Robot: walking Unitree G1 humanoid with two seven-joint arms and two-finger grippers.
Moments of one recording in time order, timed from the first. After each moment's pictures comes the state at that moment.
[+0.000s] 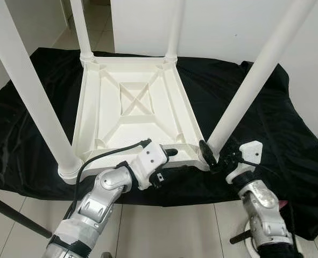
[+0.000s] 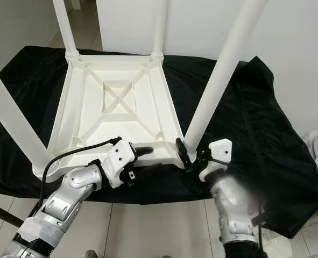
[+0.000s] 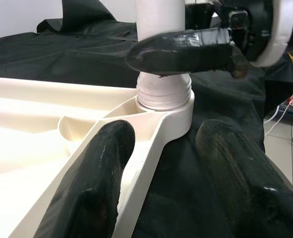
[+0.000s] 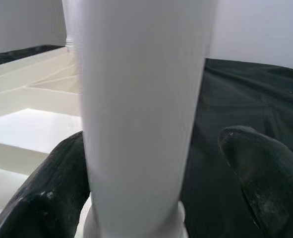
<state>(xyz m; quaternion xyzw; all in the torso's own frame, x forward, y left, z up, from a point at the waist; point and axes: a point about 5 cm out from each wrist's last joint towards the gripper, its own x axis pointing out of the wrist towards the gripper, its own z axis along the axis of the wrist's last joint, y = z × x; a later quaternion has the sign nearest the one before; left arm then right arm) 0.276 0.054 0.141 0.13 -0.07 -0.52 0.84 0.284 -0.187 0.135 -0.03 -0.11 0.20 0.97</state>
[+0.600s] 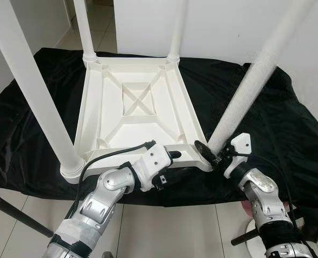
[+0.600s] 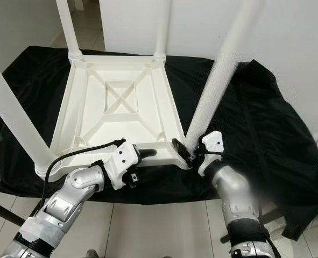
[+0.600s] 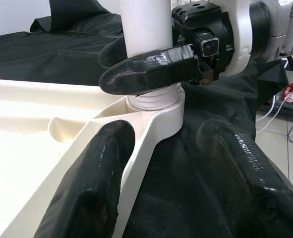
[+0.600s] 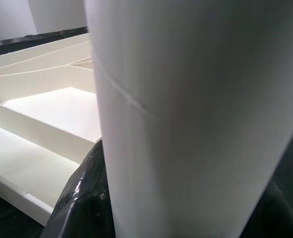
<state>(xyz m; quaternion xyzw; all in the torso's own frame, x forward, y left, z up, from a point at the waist) 0.273 0.047 0.141 0.13 -0.06 -0.54 0.83 0.306 -0.186 0.126 -0.04 -0.07 0.28 0.95</state>
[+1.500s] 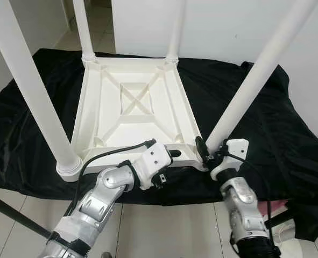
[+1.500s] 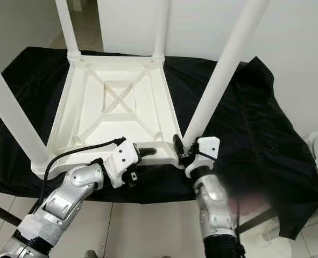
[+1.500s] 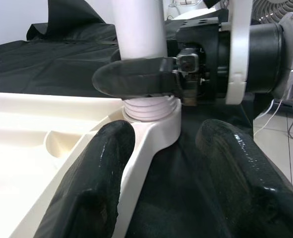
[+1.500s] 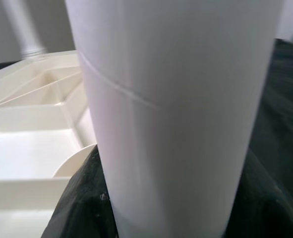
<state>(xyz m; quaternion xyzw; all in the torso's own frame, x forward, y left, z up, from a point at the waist) 0.275 0.048 0.146 0.14 -0.07 -0.54 0.83 0.292 -0.147 0.120 0.08 -0.08 0.04 0.99</state>
